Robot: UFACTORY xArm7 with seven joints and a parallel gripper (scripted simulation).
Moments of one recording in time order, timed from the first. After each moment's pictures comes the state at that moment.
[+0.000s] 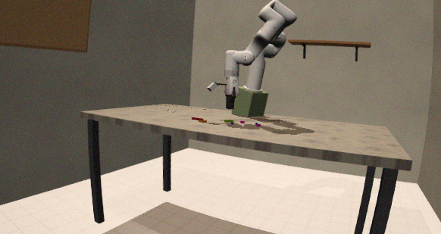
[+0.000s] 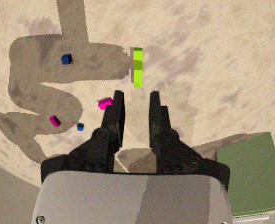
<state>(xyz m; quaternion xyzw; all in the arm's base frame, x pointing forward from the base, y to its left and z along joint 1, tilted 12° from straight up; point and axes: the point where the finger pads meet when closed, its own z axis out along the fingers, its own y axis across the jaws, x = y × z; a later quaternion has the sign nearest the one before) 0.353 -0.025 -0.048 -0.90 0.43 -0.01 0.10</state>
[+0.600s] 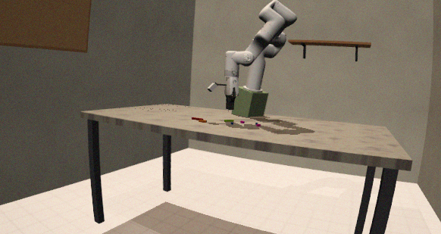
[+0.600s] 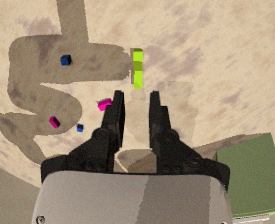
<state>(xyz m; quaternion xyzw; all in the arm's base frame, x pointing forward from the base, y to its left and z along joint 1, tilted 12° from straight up) 0.353 -0.024 -0.051 -0.90 0.43 -0.01 0.10</state>
